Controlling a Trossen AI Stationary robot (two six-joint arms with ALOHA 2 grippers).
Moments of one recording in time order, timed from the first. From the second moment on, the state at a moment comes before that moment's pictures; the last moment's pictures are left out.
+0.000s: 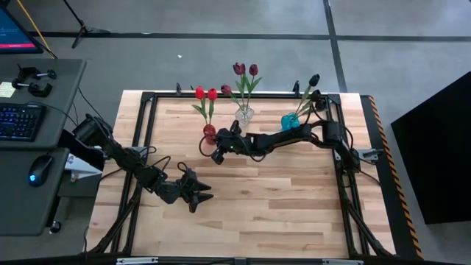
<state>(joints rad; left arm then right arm) -0.62 1.50 0.39 0.60 -0.58 -0.97 -0.06 2.16 1.41 0.18 0.33 0.28</state>
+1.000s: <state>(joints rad) -0.40 1.09 0.49 0.46 -0.52 -0.30 -0.13 1.87 1.41 -0.09 0.01 0.12</state>
